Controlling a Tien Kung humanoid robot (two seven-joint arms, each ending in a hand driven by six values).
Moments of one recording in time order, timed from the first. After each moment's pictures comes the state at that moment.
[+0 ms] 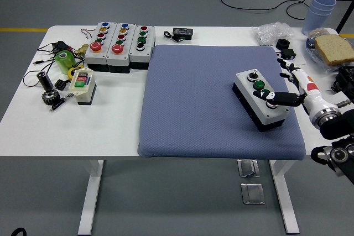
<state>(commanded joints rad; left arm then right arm) -0.18 0.03 -1.24 -0.18 2.24 -0.14 0.21 0.38 -0.34 1.05 1.51 -1.56 -0.31 -0.46</state>
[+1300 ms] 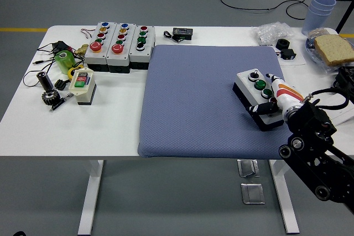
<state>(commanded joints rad) -0.16 0.03 -1.23 -0.18 2.24 -0.15 0.21 0.54 -0.16 0.96 1.20 -1.93 -0.13 -0.65</state>
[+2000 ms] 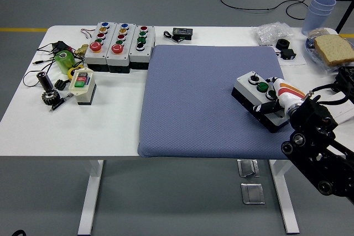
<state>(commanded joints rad) -0.17 0.03 -1.24 -0.18 2.24 -0.15 0.21 0.58 -0.20 0.92 1.16 -1.90 -0.11 -0.65</state>
